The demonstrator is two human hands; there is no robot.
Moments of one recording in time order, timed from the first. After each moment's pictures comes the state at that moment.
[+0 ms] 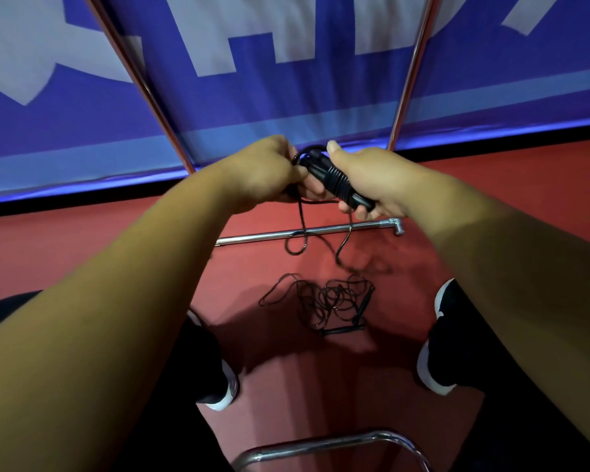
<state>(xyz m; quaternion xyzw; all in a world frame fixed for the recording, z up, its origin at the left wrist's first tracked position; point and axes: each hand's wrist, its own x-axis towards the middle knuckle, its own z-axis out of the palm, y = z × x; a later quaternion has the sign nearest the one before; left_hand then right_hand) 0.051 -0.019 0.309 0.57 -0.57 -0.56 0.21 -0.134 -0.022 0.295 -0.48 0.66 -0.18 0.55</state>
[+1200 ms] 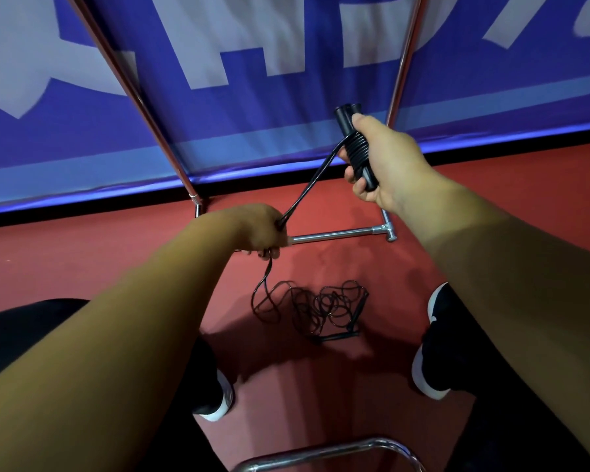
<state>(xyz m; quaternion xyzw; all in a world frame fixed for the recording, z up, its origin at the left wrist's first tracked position) 0.070 -0.016 0.254 0.59 -0.69 -0.38 -0.15 -0.152 -0.033 0.312 -0.26 0.63 -0.42 0.60</state>
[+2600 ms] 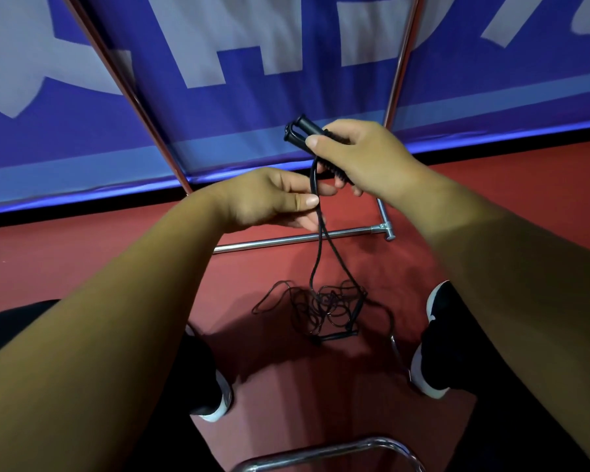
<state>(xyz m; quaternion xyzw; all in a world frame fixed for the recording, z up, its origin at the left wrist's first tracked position) 0.060 -0.018 0.289 0.43 -0.61 -0.66 0.13 -0.150 -0.028 0.315 -0.64 0.56 -0.30 0.43</state>
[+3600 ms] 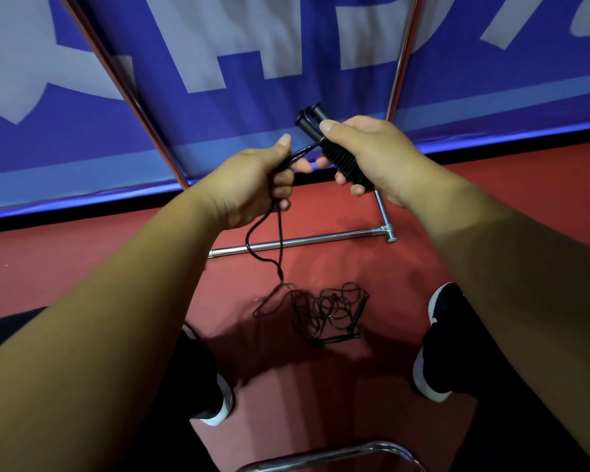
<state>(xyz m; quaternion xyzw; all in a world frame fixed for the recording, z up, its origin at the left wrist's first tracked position) 0.056 -0.026 0.306 0.47 -0.45 -0.69 0.31 -0.157 -0.037 0.315 -0.53 0.56 -0.35 0.54</state>
